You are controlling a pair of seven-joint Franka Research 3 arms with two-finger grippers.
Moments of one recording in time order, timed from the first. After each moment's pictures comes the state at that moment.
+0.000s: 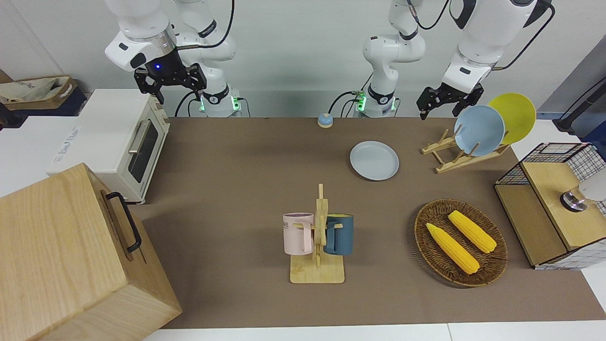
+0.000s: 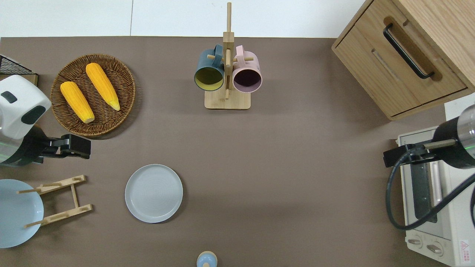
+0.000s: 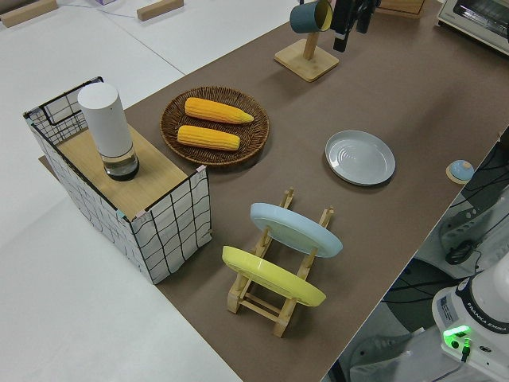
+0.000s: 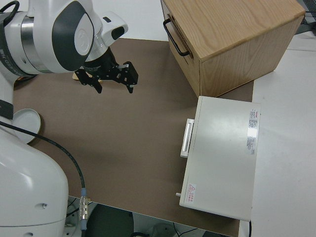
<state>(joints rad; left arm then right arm) -0.02 -0.03 -0.08 -1.59 0.02 1.46 -0.16 -0.03 -0.02 0.14 -1.48 0.00 1.33 0.02</state>
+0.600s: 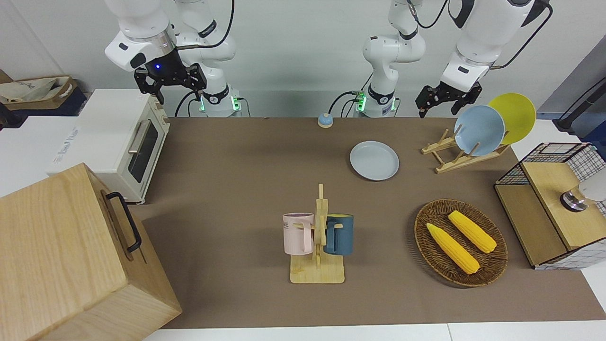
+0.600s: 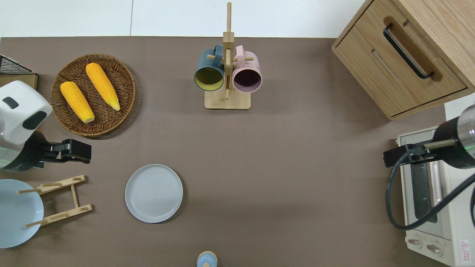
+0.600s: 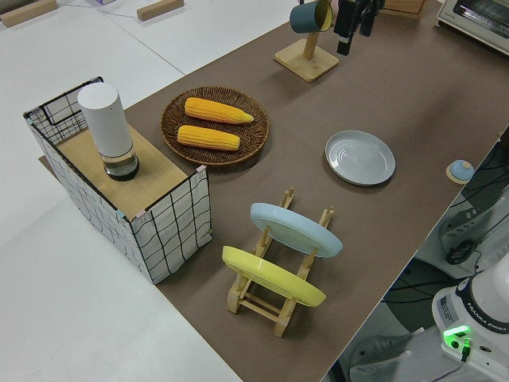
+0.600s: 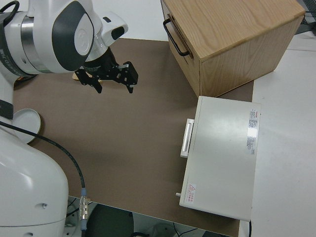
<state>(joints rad) -0.02 -0.05 -0.08 -1.62 0.01 1.46 -0.16 -0.03 -0.02 0.14 -1.48 0.00 1.33 0.02</state>
